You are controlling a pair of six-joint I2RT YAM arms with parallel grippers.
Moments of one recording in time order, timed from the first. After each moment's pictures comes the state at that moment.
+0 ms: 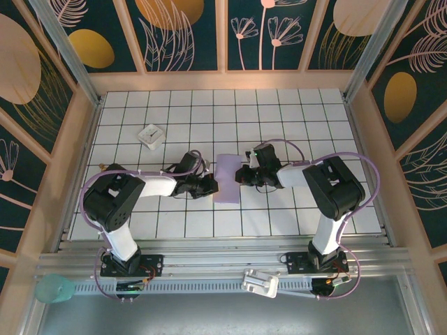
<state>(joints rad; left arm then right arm) -0.61 1.77 0.76 0.05 0.45 -0.84 0.52 1.81 0.78 0.14 -0.47 0.64</state>
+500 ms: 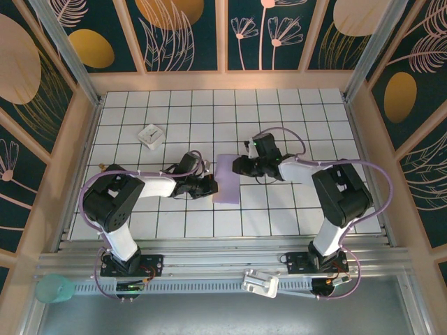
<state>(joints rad) -0.61 1.76 0.75 0.05 0.45 -0.81 0.54 1.72 0.91 -0.01 -0.45 0.60</state>
